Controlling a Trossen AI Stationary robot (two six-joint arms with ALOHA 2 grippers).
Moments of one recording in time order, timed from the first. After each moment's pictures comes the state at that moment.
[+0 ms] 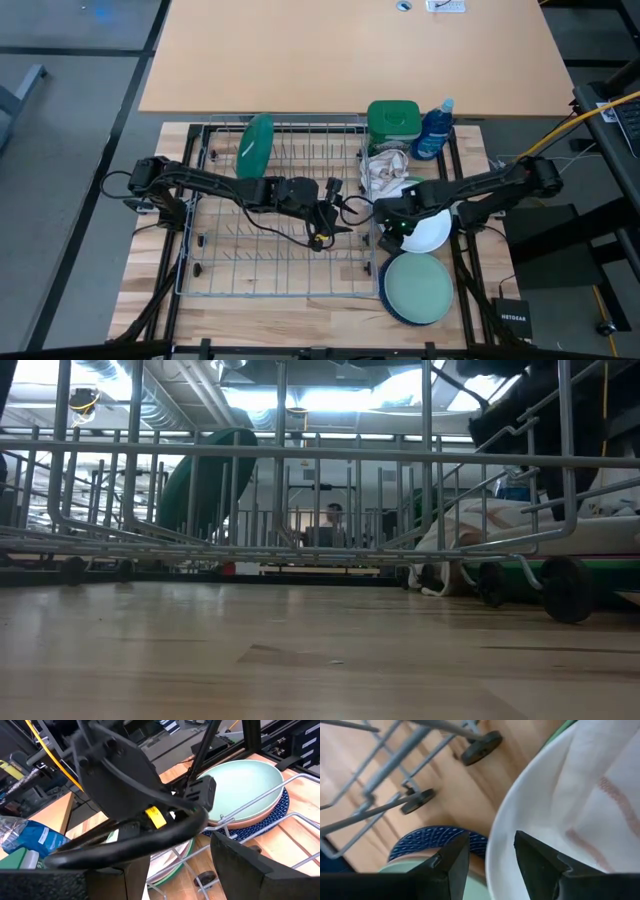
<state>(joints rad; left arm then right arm) -0.10 1.73 1.38 -0.02 -0.02 0.50 0.13 1.34 0.91 -0.92 -0.21 0.78</state>
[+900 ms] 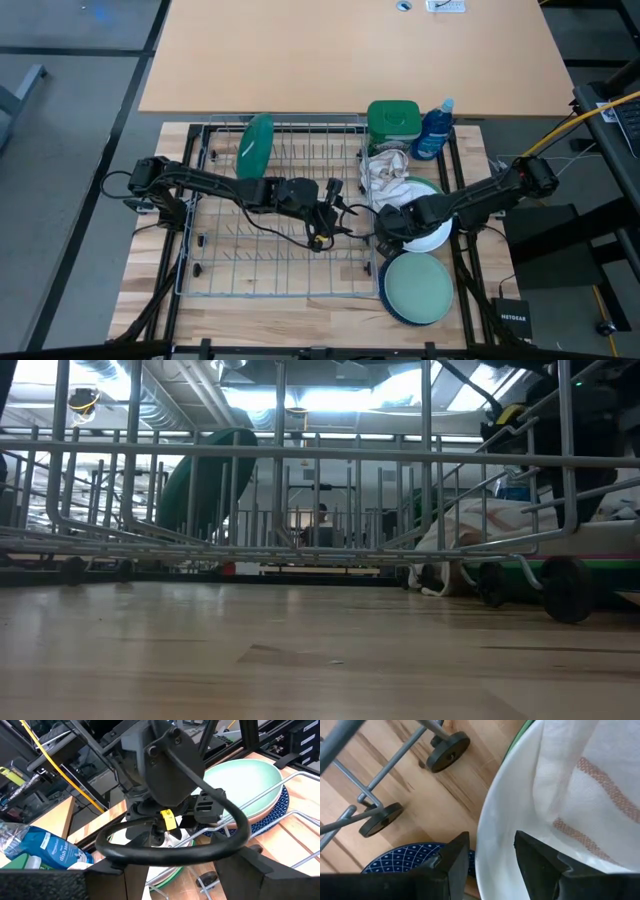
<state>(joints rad) -0.10 1.73 1.38 -0.02 -0.01 0.53 0.29 1.39 0.91 -0.95 0.02 1.00</state>
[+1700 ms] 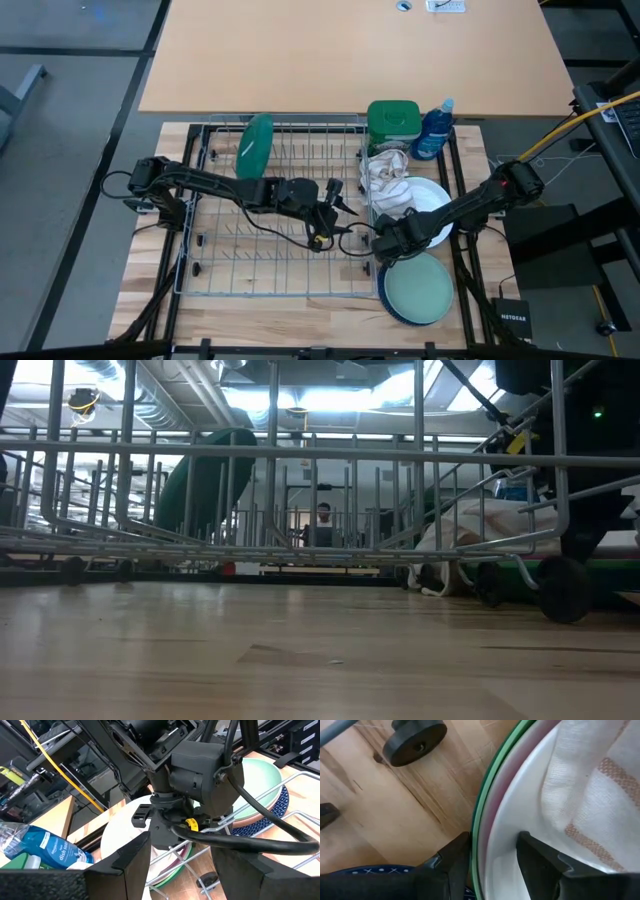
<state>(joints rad) -0.10 1.73 1.38 -0.02 -0.02 0.53 0.38 1.55 0.91 -0.96 0.21 0.99</state>
